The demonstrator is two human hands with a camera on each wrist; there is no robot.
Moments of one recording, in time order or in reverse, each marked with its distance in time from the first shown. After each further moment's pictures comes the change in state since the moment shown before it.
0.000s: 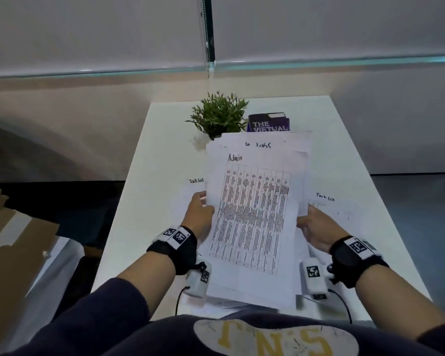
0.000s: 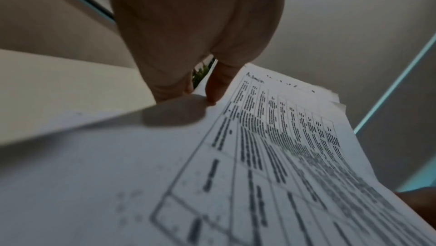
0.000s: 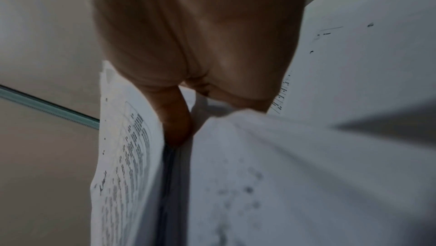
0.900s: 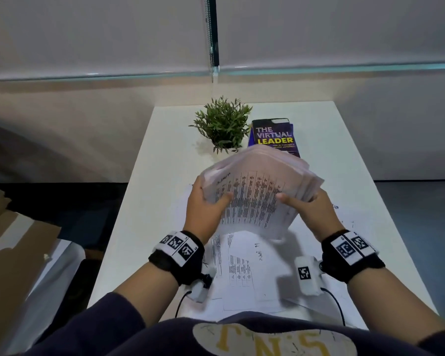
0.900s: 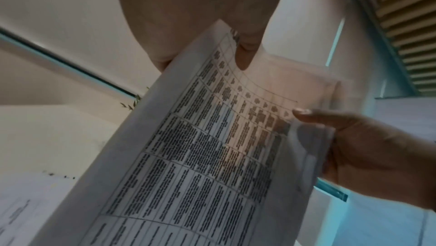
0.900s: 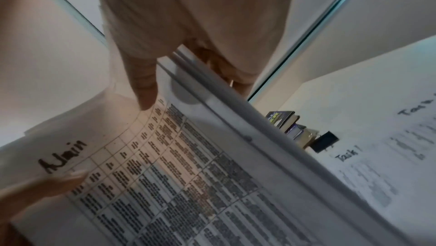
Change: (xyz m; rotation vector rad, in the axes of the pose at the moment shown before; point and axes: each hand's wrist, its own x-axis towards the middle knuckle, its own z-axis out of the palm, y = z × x) left_hand -0.027 0.038 -0.001 -0.221 0.103 0.400; right_hand 0.000 -0.055 0.032 -0.054 0.243 -0.436
